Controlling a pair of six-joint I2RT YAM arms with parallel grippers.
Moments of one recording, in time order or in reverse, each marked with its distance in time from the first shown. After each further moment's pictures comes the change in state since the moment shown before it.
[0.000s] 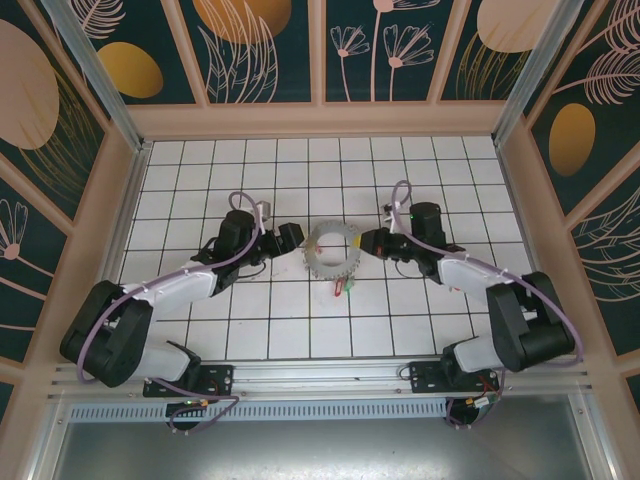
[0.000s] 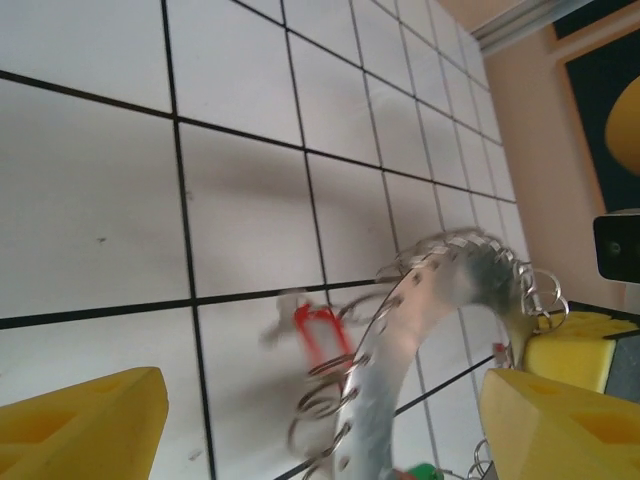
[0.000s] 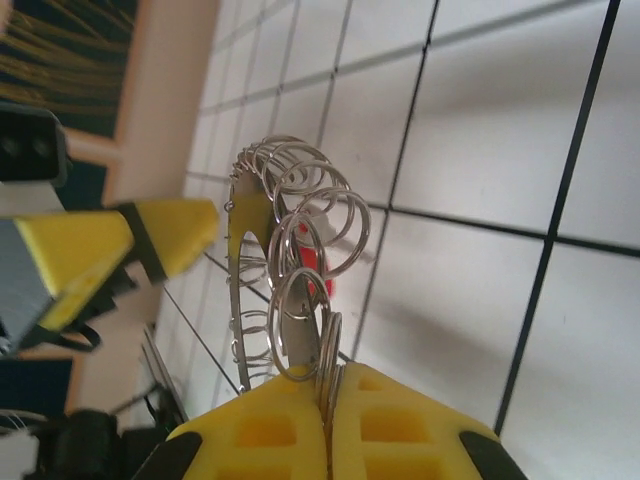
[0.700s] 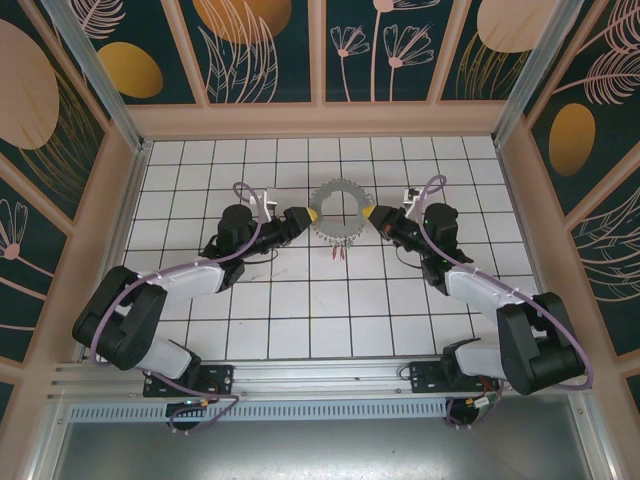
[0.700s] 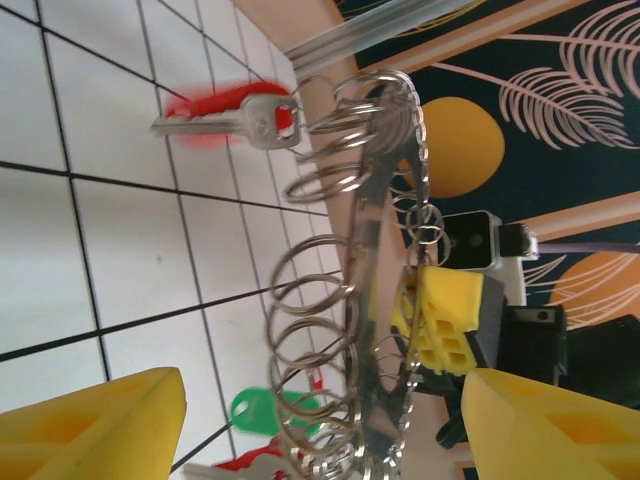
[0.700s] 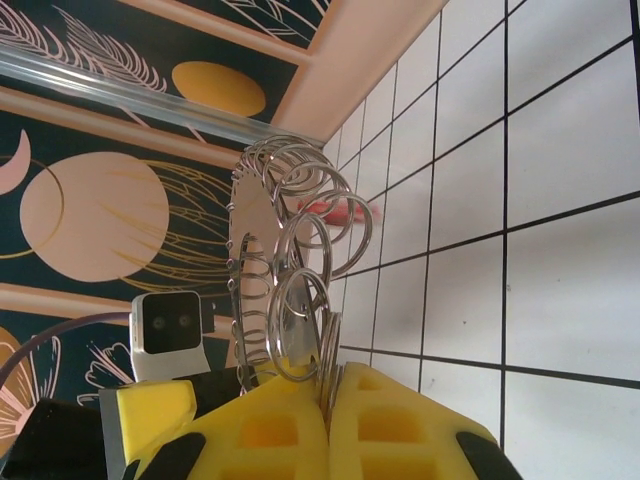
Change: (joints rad) left arm -0.005 0.107 0.021 0.409 0.214 -0.266; right arm -0.003 -0.100 -0.070 0.355 0.194 0.431
